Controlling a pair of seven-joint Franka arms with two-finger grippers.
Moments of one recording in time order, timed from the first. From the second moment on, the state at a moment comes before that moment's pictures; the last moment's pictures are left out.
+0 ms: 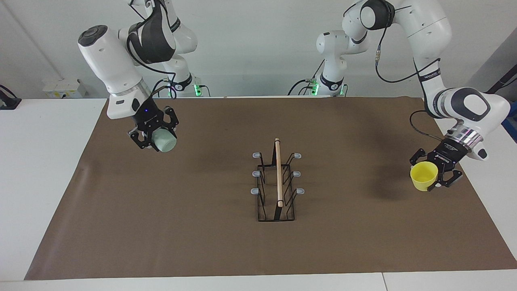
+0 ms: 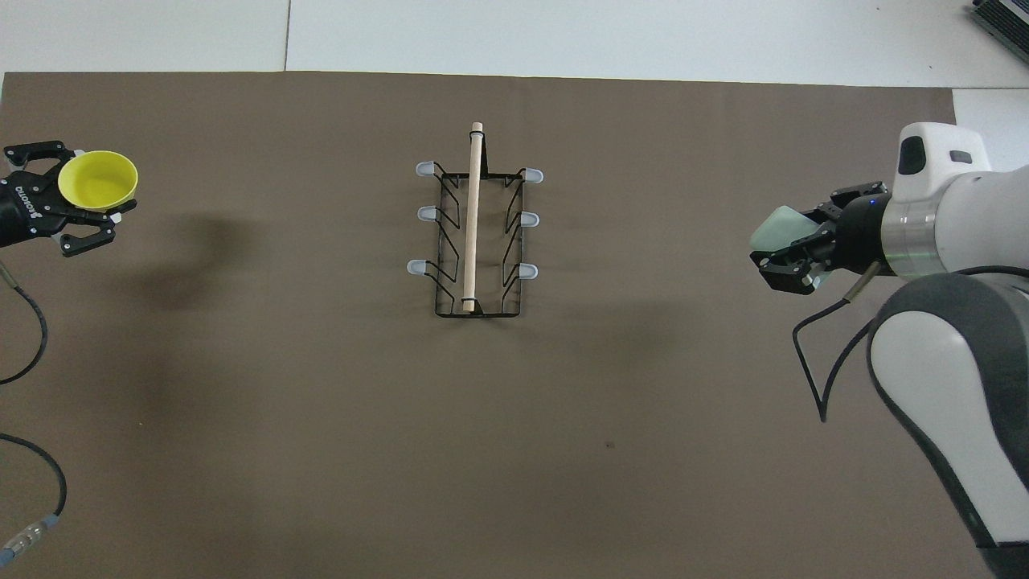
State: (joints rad) left arm 0.01 0.35 0.36 -1.78 -1.20 2.00 -0.81; right arm 0.06 -0.05 0.02 -1.93 0.33 2.12 -0.76
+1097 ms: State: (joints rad) left arm 0.00 -0.03 -0.08 -1.91 -0.49 2.36 -0.85; right arm 0.36 -0.17 0.03 -2.23 1.81 2.69 -1.50
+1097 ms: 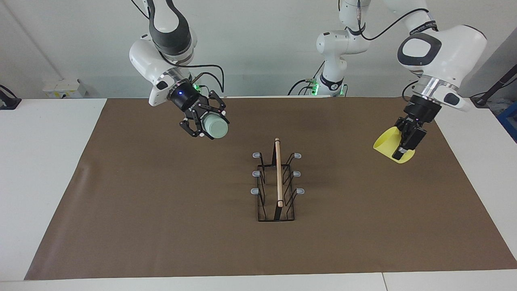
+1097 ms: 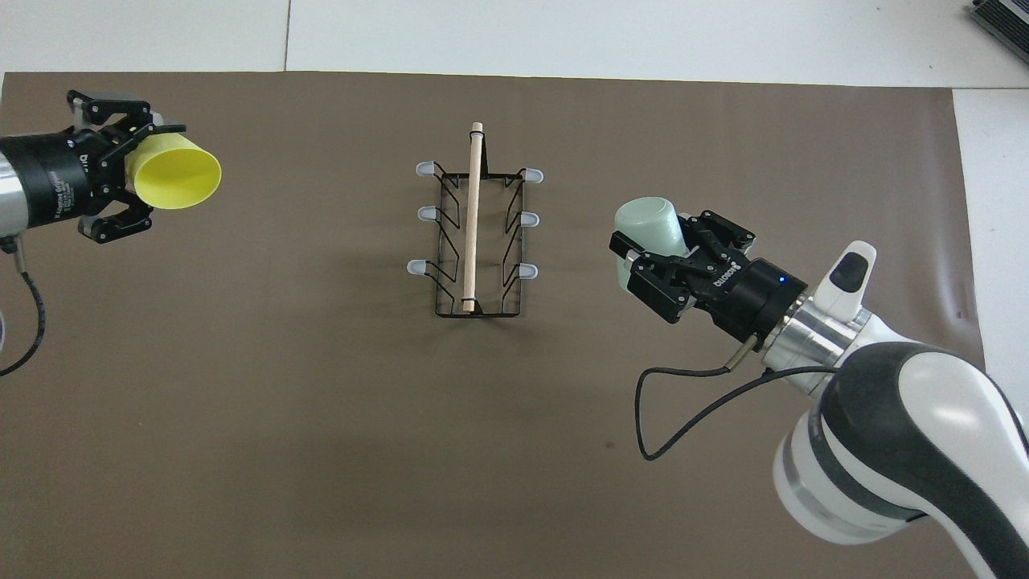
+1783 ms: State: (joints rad) left arm 0.00 -0.05 -0.36 -1.99 0.27 2.48 -1.26; right arm 0.41 0.01 0.02 -2.25 2.47 2.51 -2.17
